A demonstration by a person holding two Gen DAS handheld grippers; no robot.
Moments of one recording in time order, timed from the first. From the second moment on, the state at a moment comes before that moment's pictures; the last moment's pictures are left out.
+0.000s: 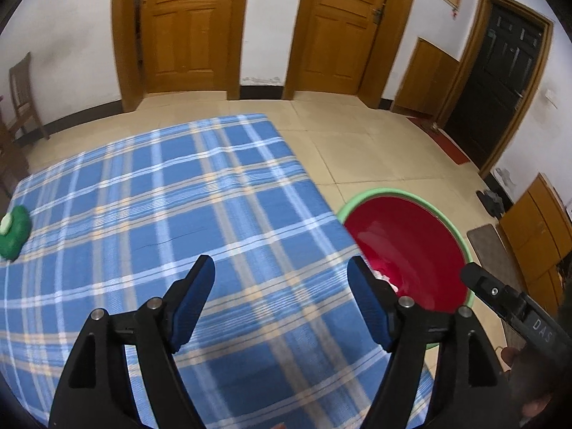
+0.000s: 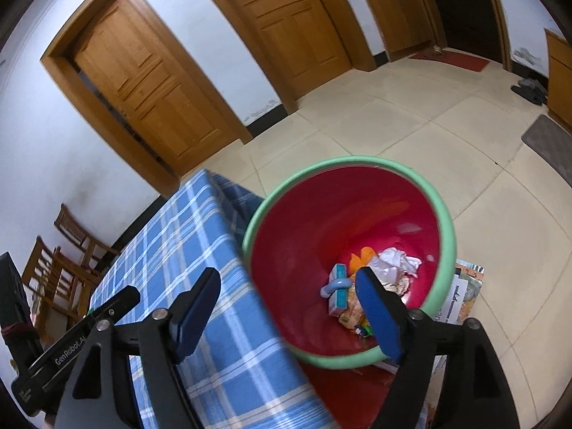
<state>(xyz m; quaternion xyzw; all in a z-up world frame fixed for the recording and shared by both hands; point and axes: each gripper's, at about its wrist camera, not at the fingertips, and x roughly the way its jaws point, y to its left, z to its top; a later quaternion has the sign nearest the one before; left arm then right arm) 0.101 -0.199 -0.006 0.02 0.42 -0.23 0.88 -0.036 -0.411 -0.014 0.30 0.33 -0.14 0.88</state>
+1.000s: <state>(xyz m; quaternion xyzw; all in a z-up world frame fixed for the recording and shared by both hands) 0.061 -0.079 0.011 -0.03 0.40 -0.10 0.91 -0.035 -0.299 0.011 0.20 0.35 -0.07 0.91</state>
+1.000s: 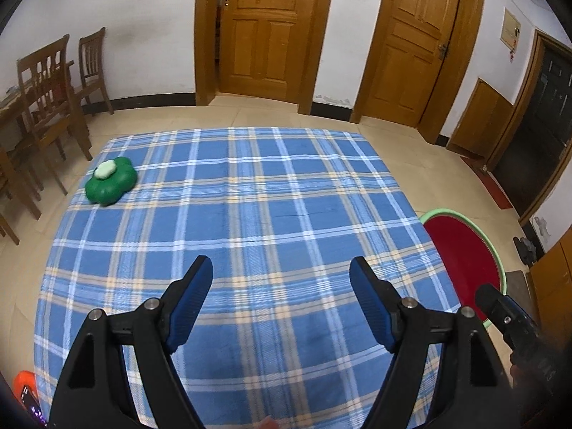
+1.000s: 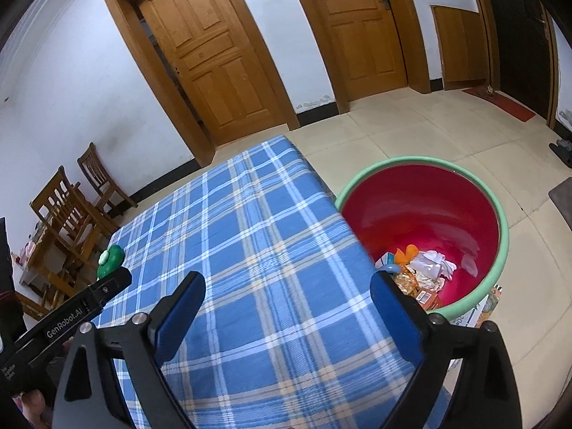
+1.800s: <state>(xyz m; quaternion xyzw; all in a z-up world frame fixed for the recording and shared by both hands) 0.033 -0.045 0.023 -0.04 0.37 -0.06 0.92 -0.042 -0.273 0.018 0.19 0.34 -0.04 0.92</state>
